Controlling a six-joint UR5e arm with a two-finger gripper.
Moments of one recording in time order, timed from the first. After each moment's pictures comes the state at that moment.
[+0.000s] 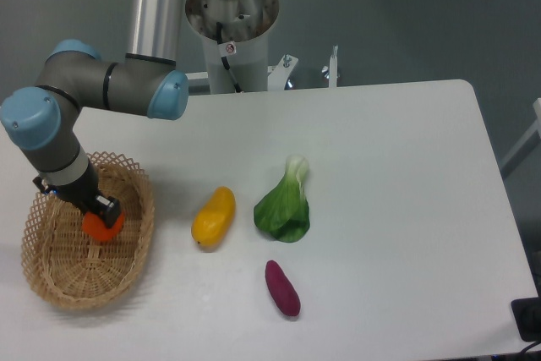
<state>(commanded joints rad) 1.79 -2.01 -1.73 -0.86 1.64 0.32</state>
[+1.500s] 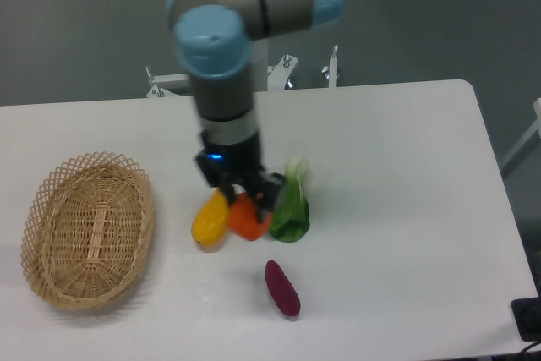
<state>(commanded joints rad) 2.36 -1.80 -1.59 -1.01 1.53 0.92</state>
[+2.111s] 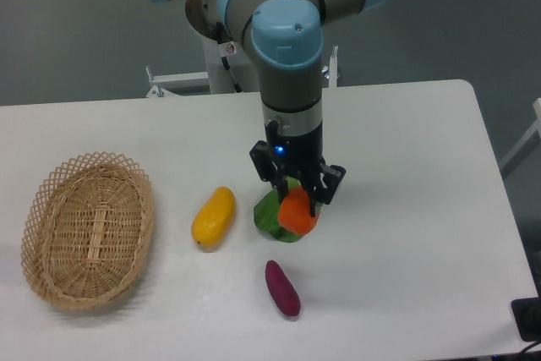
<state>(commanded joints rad) 2.41 -1.80 -1.60 -1.01 1.53 0.93</state>
